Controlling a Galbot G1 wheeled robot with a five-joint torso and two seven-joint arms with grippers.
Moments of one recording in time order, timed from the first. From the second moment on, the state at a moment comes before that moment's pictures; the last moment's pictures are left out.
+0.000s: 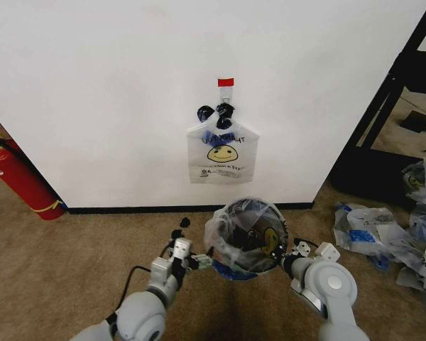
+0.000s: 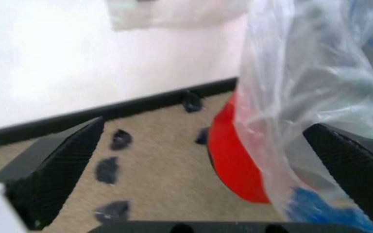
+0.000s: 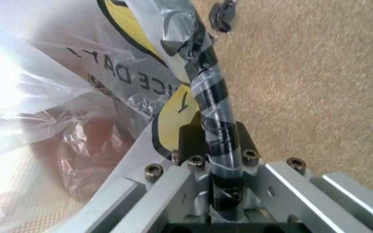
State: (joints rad) left arm 1.21 -0.87 0.09 -2.05 -0.60 0.20 -0.40; right arm -1.30 1.60 0.56 2.07 1.32 -0.73 0.99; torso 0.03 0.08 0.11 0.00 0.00
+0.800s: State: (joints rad) left arm 1.39 -0.83 -0.06 -2.13 -0.52 0.15 -0.36; right arm -1.28 1.61 0.55 2.05 1.34 -0.73 1.01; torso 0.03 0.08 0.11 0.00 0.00
